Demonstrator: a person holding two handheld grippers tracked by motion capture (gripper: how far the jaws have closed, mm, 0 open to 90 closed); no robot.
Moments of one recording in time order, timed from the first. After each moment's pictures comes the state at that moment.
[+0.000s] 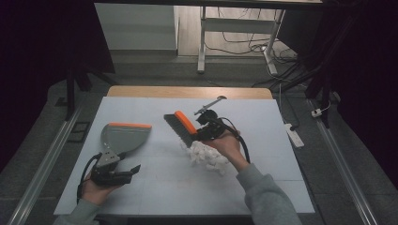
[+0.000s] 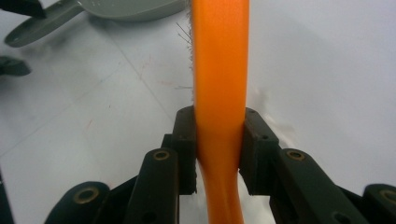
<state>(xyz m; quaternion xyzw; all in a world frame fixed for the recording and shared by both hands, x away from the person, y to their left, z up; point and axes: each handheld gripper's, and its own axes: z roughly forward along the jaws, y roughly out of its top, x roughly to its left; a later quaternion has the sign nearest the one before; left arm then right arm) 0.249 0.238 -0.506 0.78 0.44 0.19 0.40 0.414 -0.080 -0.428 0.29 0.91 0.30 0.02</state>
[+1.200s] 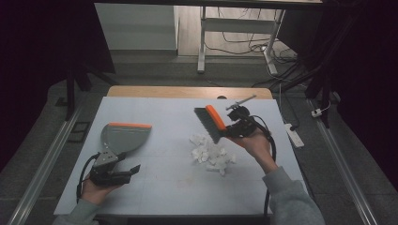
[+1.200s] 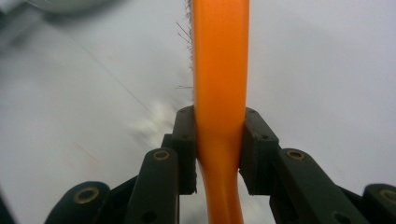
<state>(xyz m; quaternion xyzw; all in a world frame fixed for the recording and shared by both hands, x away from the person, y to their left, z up) 0.249 0.241 -0.507 0.78 0.44 0.18 0.41 0.406 -0.176 -0.399 0.38 0.88 0.28 0.07</state>
